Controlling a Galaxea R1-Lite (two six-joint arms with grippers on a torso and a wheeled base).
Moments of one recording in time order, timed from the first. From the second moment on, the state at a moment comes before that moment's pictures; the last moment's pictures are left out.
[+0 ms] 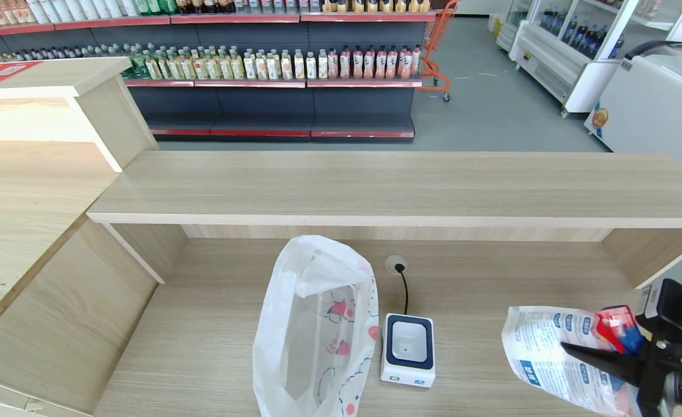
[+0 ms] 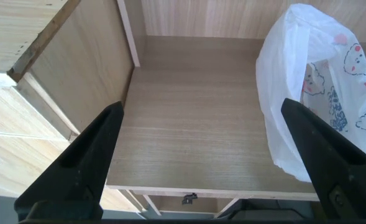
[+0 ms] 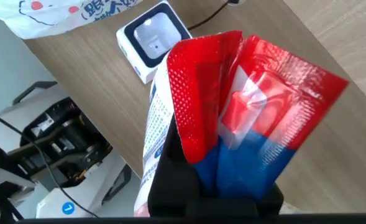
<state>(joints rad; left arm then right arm) 0.00 0.00 0.00 0.00 -0.01 -0.01 0.16 1.14 -0.37 -0.25 0.38 -0.65</state>
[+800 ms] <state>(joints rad) 0.00 0.00 0.00 0.00 -0.01 -0.01 0.16 1.45 -0.49 -0.27 0.59 -1.06</state>
